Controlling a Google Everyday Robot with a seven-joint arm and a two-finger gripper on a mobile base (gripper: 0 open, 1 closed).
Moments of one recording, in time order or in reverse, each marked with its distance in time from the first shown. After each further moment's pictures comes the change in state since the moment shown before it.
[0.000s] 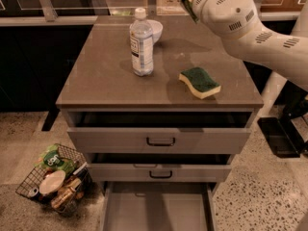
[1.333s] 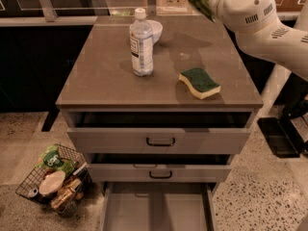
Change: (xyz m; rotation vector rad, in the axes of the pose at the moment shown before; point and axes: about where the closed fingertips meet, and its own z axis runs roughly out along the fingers) arm 0.032 0.034 -0.010 -0.077 0.043 0.045
